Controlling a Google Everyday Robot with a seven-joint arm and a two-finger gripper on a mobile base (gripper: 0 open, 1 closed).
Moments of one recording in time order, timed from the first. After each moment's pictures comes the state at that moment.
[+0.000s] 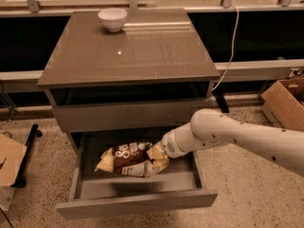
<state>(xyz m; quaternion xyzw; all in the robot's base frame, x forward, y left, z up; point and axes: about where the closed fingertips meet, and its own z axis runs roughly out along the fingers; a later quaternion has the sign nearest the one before) 0.534 -0.012 0.602 -0.35 0.86 0.28 0.23</state>
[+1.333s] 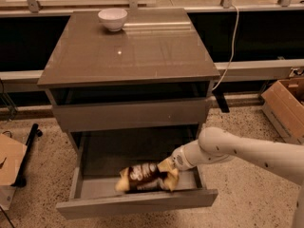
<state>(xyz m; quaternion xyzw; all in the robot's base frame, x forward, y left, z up) 0.537 -0.059 0.494 -0.26 0.90 0.31 0.17</state>
